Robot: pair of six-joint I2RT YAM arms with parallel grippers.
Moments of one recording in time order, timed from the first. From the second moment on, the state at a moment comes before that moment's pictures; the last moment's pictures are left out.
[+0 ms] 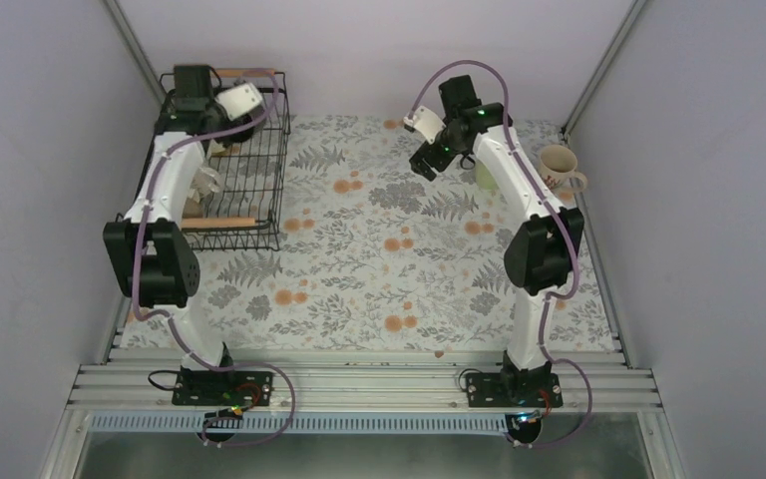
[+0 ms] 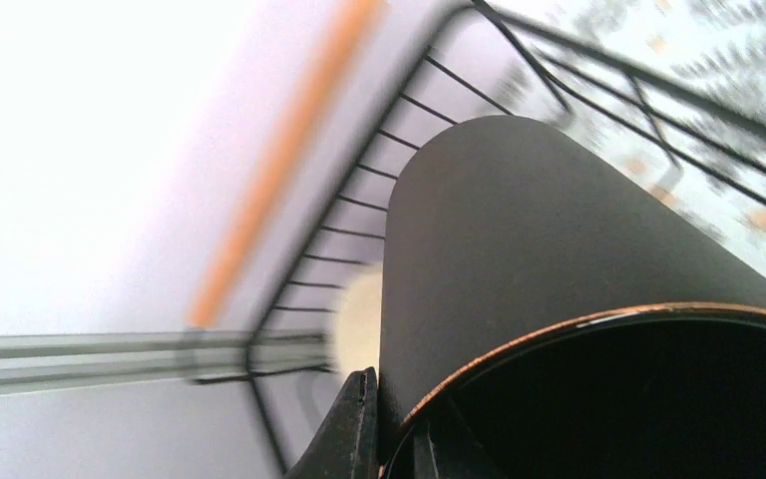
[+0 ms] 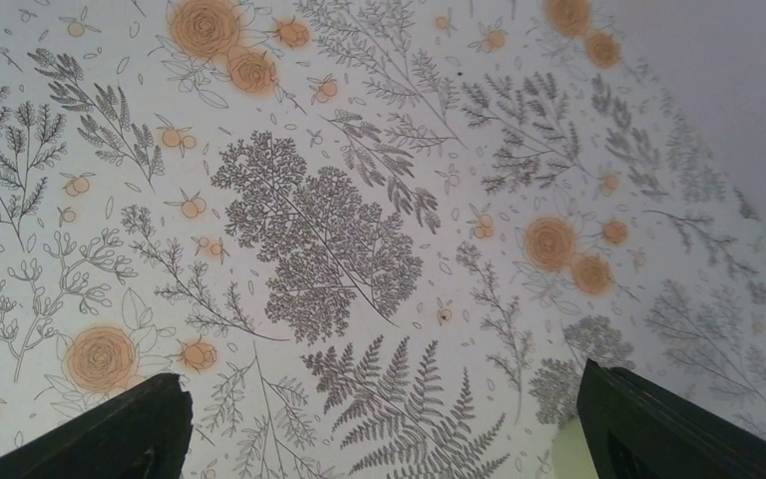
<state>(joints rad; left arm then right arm) 0.03 1.83 1.70 -0.50 0.00 0.98 0.33 2.04 2.06 -1.04 -0.14 -0.59</state>
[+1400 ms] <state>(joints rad) -0.58 2.41 2.58 -1.24 0.16 1.00 0.02 1.72 1.70 -0.94 -0.24 -0.65</state>
